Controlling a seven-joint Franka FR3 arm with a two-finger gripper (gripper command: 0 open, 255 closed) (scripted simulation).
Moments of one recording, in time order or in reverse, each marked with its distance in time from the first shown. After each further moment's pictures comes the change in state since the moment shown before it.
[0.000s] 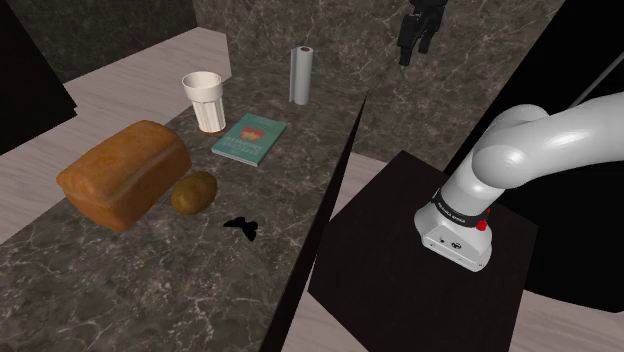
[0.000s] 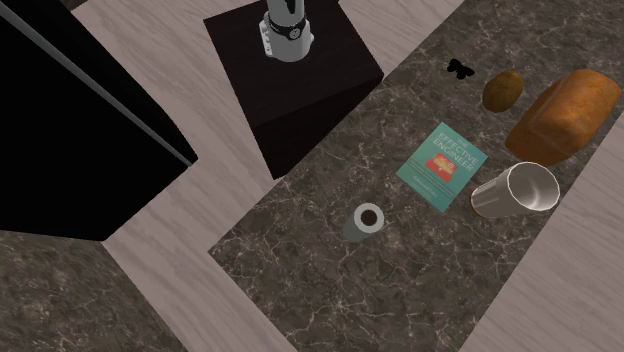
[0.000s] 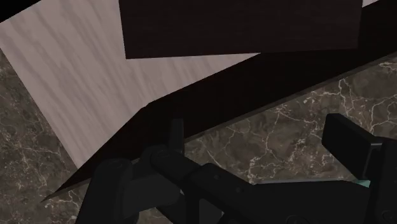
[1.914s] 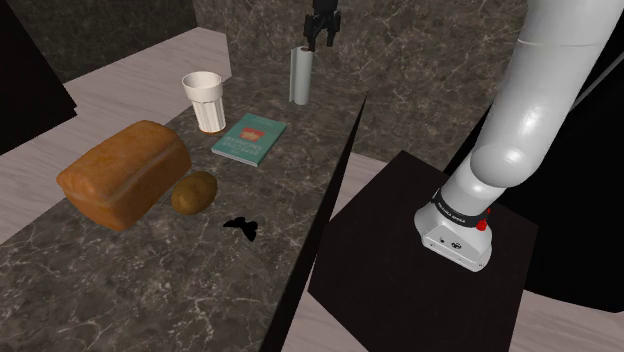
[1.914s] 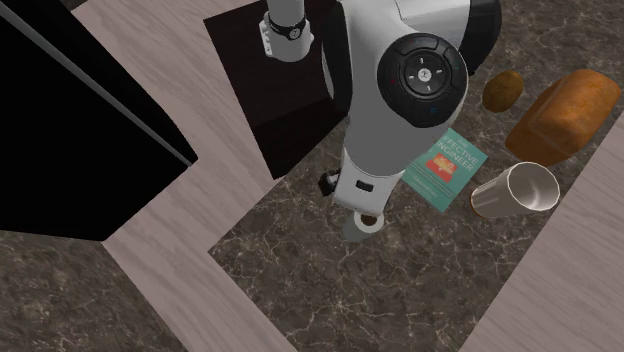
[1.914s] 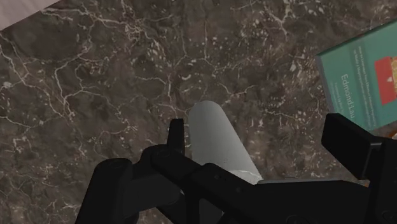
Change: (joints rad) arm -0.027 1.056 -0.120 0.791 0.170 0.299 -0.180
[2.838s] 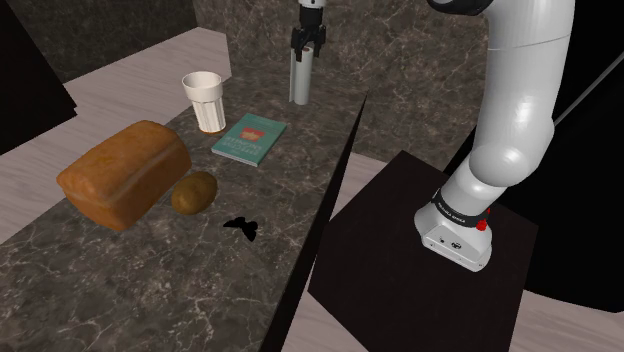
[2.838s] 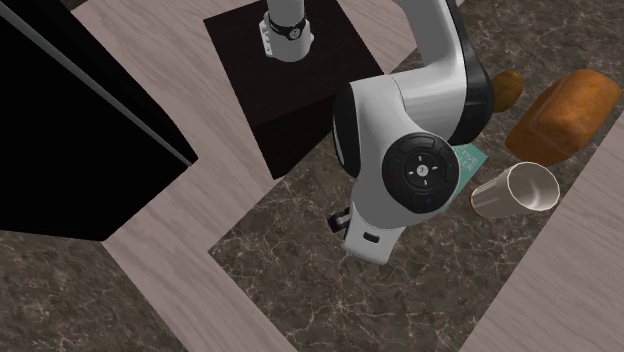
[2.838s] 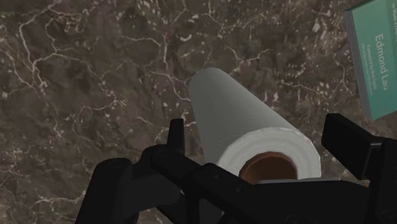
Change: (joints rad) arm -0.024 0.225 0.011 0.190 0.050 0.036 -0.022
